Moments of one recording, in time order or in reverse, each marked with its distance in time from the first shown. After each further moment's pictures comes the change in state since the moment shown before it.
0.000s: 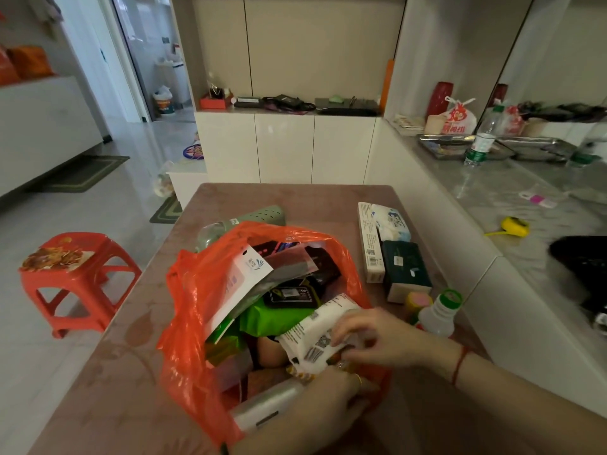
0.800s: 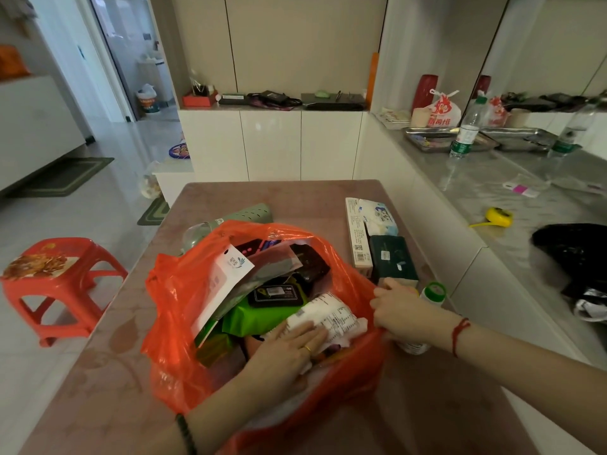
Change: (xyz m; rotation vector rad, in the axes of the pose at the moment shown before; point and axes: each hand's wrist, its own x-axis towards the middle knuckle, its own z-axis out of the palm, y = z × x) left_hand -0.045 -0.049 -0.084 0.685 -0.106 0.103; right_hand -0.010 0.022 -0.039 -1.145 -0.418 0.205
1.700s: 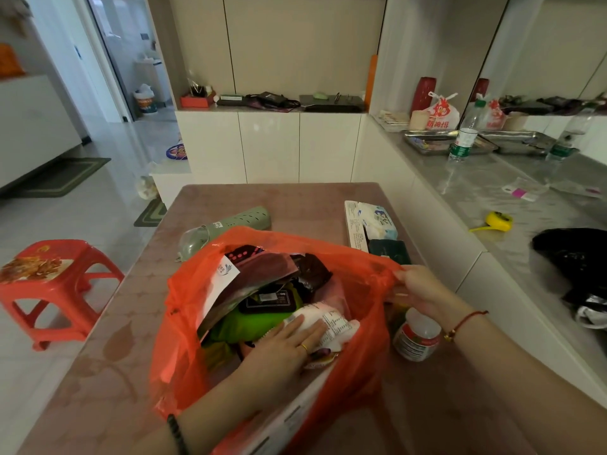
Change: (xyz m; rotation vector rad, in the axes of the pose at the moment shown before) left_hand 0.006 -0.006 -0.007 -0.086 -0.122 -0.070; right_hand 0.018 0.037 0.009 2.100 0.371 0.850
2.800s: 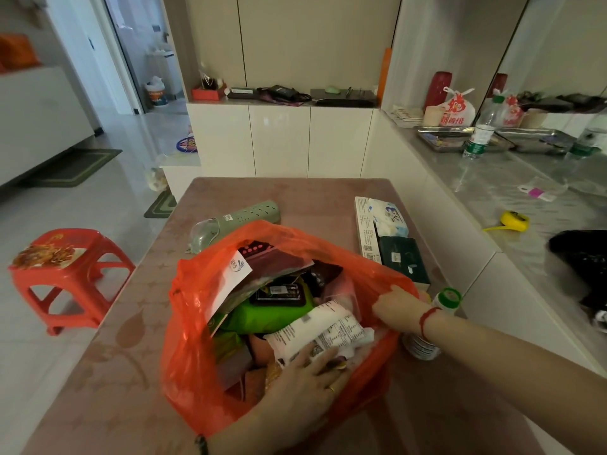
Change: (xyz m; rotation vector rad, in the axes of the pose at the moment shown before) left_hand -0.007 0.023 0.045 0.352 0.038 0.200; right_hand 0.021 0.037 0.028 -2.038 -0.300 -0.636
